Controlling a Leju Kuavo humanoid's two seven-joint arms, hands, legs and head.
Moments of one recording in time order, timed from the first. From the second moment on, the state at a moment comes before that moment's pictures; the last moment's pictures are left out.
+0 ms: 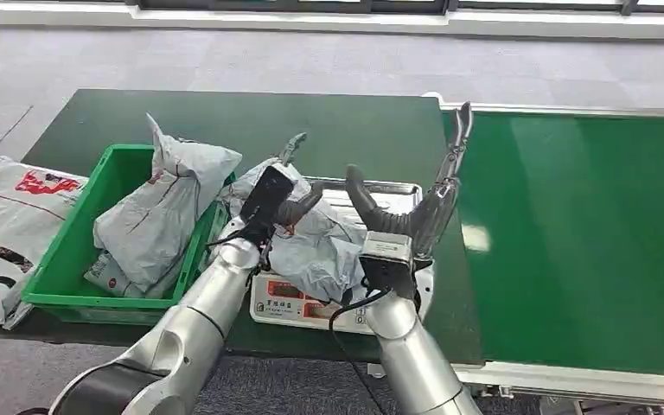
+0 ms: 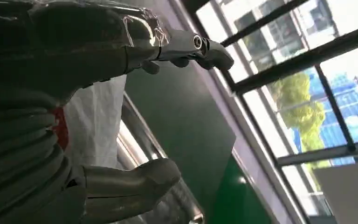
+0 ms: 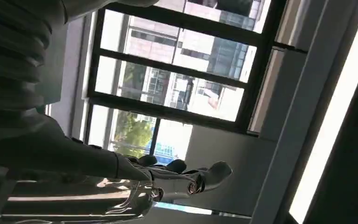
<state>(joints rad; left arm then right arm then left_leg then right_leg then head) -0.77 -0.32 0.02 -0.51 -0.42 0.02 -0.57 -0.37 0.33 0.40 -1.25 0.37 -0.70 -0.70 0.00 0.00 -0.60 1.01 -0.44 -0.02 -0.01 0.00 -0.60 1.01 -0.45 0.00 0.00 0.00</state>
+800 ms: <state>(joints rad) -0.78 -0.31 0.06 -0.33 -0.65 0.08 -0.42 -0.36 0.33 0.34 -1.25 0.44 -0.66 -0.70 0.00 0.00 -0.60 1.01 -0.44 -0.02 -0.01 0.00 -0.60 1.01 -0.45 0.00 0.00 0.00</state>
